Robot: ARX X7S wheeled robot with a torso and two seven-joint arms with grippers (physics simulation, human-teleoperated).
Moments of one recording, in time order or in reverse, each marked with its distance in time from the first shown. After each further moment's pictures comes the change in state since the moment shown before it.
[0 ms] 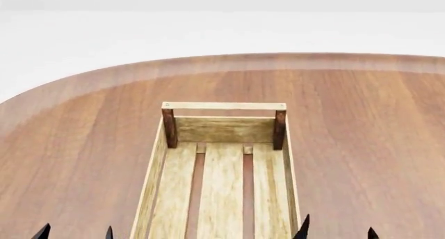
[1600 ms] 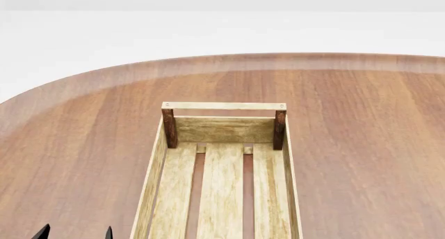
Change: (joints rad) left arm -0.006 -0.027 0.036 -0.002 -0.031 0.007 -0.037; right arm -0.183 0.003 0.631 -0.197 0.267 0.233 0.027
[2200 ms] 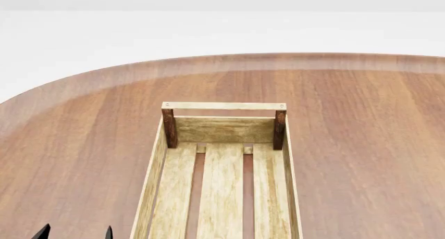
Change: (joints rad) left arm -0.005 -0.009 0.011 -0.003 -0.013 0.001 -0.010; right arm -0.009 -0.029 0.073 0.247 0.025 -0.144 -0.013
